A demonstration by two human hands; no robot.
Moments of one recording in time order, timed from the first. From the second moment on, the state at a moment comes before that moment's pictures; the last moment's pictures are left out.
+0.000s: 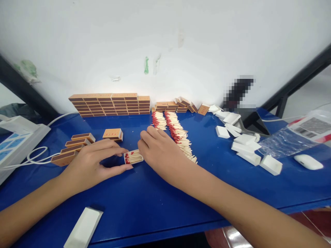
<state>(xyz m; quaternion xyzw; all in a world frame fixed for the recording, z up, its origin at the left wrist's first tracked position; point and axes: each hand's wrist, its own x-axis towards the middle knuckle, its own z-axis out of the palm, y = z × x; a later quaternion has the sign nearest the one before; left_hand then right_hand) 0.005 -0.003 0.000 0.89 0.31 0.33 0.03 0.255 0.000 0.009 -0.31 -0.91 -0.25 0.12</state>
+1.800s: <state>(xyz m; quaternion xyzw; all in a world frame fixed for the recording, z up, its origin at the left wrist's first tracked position) 0.001 -0.002 -0.003 0.90 0.29 0.33 0.03 0.246 -0.004 0.008 -0.30 -0.92 -0.08 0.22</state>
